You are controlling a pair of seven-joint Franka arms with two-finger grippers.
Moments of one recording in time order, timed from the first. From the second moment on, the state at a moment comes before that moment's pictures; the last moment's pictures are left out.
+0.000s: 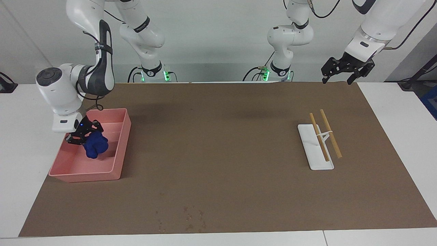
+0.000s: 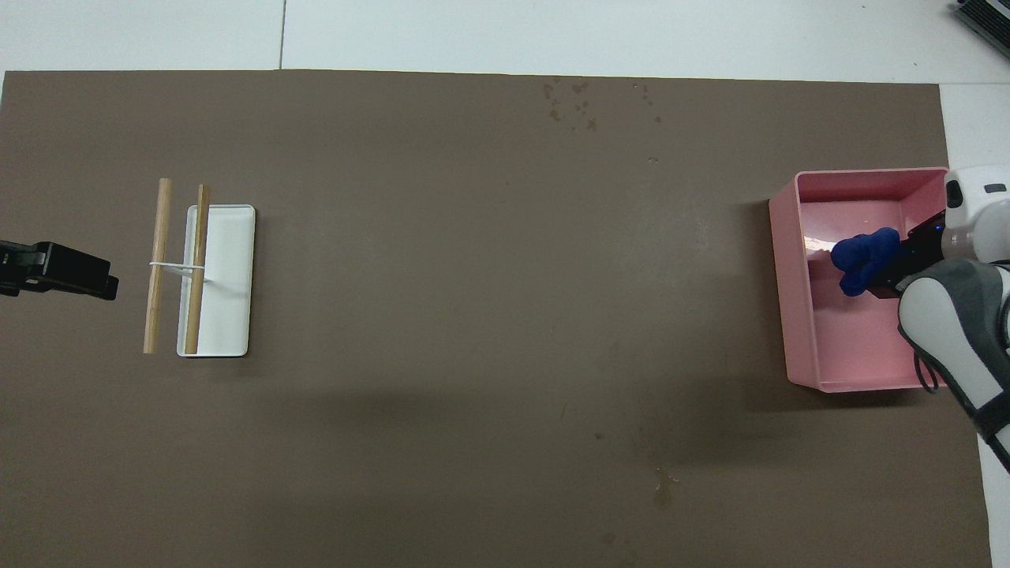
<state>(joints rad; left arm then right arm) -0.02 -0.04 -0.04 -1.55 -0.03 1.43 0.05 -0.39 0.17 0.16 -2.02 -0.12 2.30 -1.02</state>
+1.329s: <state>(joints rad) -0.02 -0.04 -0.04 -1.55 -0.03 1.43 0.05 -0.15 -0.07 0.18 -1.85 -0.02 1.82 -0.43</state>
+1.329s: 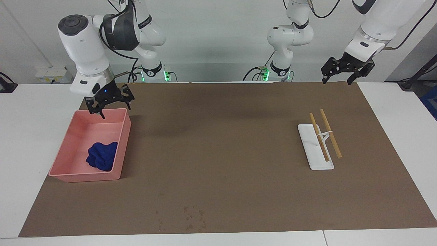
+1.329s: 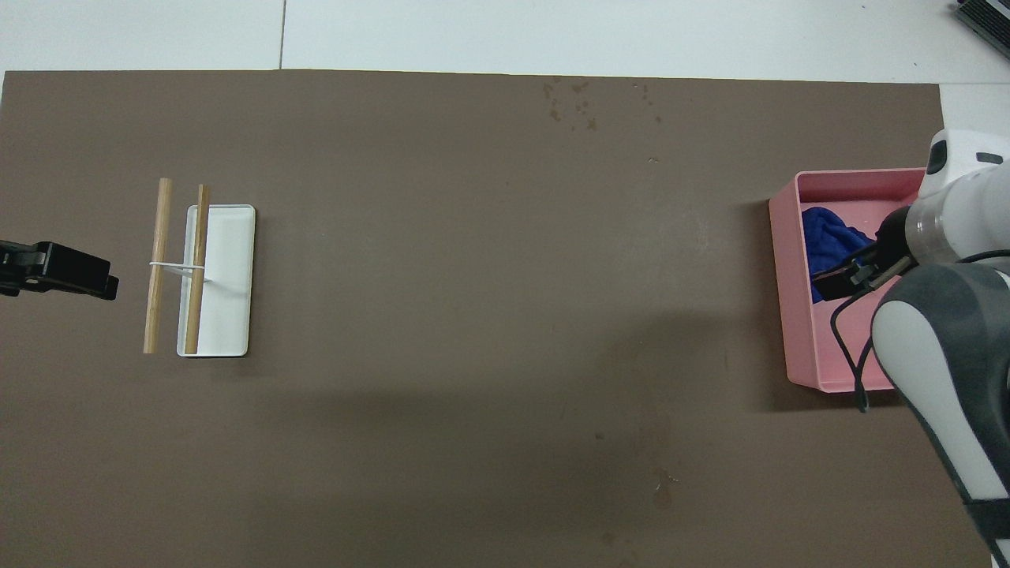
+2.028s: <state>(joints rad) -0.02 -0.04 -0.04 -1.55 -0.03 1.43 0.05 -0.14 -0.13 0.20 -1.72 0.01 1.60 -0.29</state>
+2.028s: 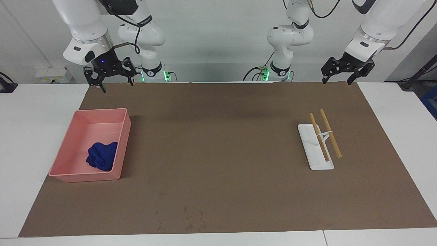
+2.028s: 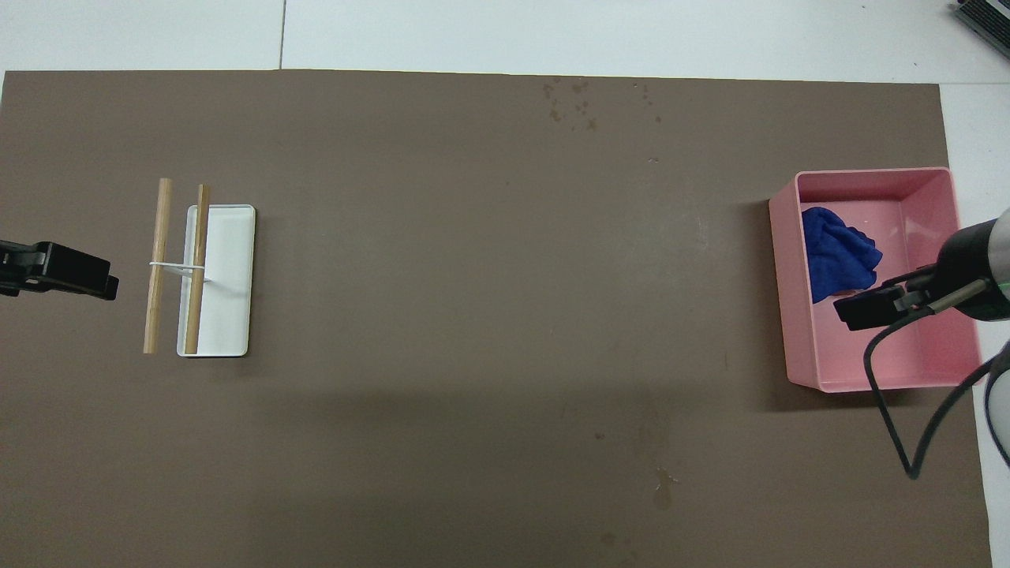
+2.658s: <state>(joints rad) -0.02 -0.04 -0.04 -1.55 -0.03 1.43 0.05 0.15 -0.07 -0.07 -1.72 0.01 1.66 -0.19</state>
